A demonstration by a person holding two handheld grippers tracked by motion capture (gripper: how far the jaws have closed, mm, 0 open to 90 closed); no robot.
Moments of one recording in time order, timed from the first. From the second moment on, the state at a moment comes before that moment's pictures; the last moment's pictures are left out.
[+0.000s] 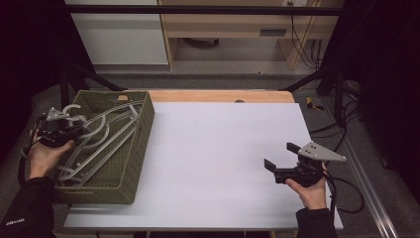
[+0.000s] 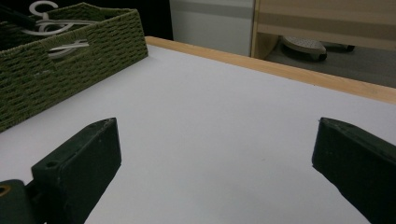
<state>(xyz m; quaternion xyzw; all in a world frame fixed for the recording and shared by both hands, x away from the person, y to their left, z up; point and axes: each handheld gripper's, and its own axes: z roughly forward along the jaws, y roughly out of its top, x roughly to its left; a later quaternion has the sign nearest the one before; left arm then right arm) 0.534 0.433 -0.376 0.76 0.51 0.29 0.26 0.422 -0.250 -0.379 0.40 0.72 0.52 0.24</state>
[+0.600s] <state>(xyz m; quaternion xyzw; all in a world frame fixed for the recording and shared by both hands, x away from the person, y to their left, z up) 0.526 0.435 -0.374 0.76 0.54 0.28 0.25 0.420 -0.250 -0.377 0.39 0.72 0.52 0.24</state>
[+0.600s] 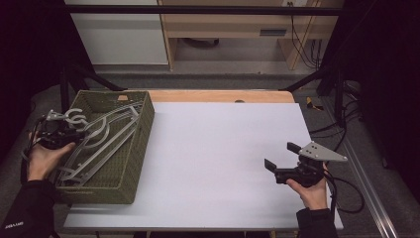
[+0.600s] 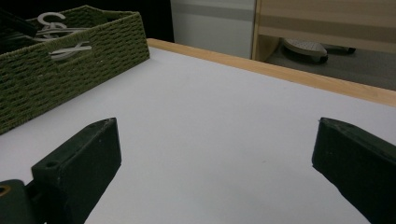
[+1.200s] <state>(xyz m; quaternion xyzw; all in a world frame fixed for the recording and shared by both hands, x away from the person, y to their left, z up) 0.514 0.431 -0.378 0.75 0.55 0.26 0.25 0.420 -0.251 -0.376 0.39 0.72 0.52 0.24</state>
